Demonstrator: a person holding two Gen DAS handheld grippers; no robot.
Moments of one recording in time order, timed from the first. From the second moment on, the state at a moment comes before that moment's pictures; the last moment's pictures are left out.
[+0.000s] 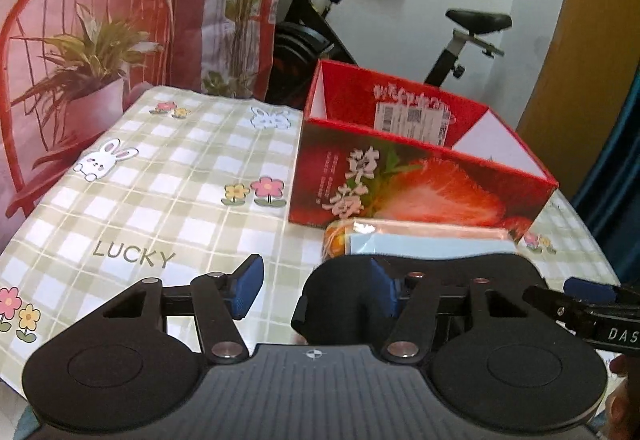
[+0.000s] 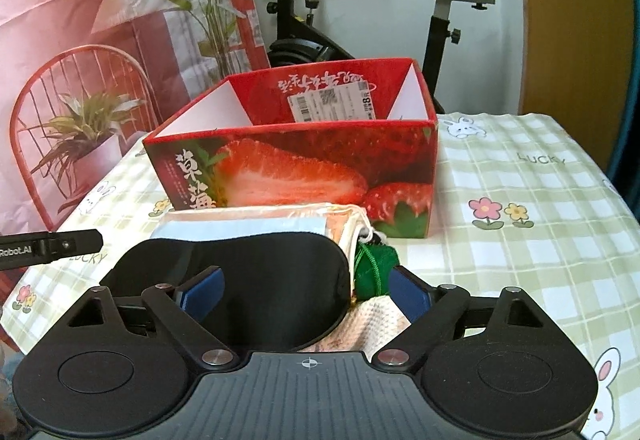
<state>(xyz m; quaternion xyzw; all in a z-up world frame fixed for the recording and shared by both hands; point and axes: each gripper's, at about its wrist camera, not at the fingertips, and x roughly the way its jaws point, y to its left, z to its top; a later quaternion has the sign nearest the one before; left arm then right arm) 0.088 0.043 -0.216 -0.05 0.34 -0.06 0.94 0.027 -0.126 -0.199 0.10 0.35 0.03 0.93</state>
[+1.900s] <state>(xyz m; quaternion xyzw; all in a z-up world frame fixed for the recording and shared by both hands) 0.077 0.045 -0.195 -0.08 0.31 -0.13 0.94 0.014 -0.128 -0.148 0.12 0.27 0.11 0.95</state>
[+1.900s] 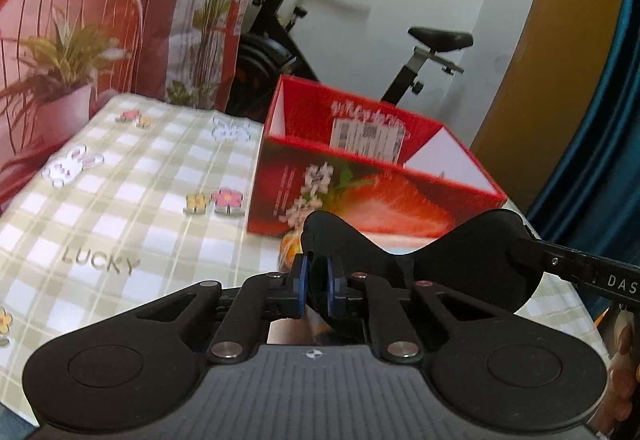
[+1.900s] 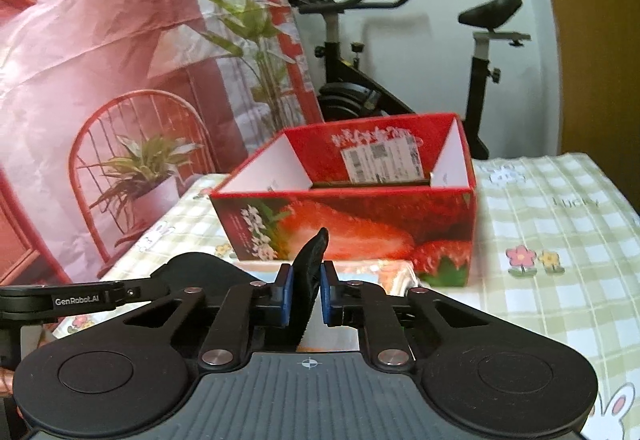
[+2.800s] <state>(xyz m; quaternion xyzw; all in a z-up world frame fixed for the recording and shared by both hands) 0.261 -0.026 -0.147 -0.01 0.30 -0.10 0.95 0.209 -0.150 -0.119 0.05 0.29 0.08 0.95</state>
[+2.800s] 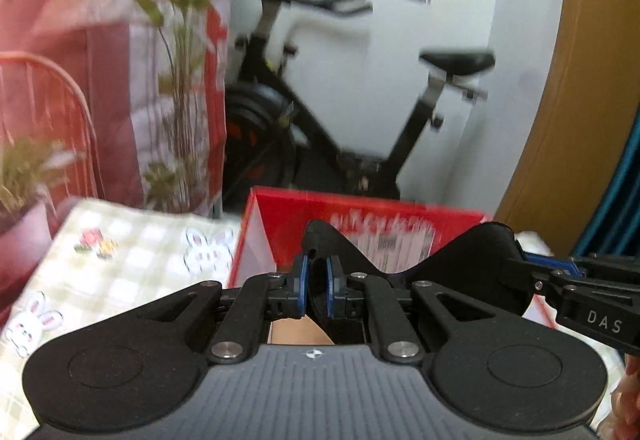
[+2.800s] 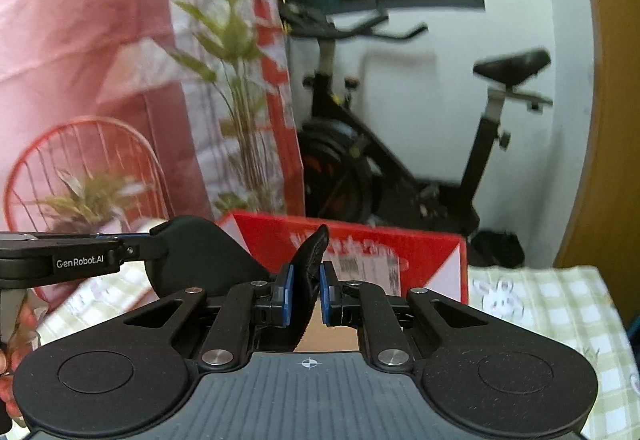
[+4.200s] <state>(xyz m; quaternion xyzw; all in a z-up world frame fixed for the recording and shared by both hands) 0.168 0.003 -0.150 0.01 0.37 -0.19 0.91 0.121 -0.143 -0.134 0.07 0.32 0.08 0.94</state>
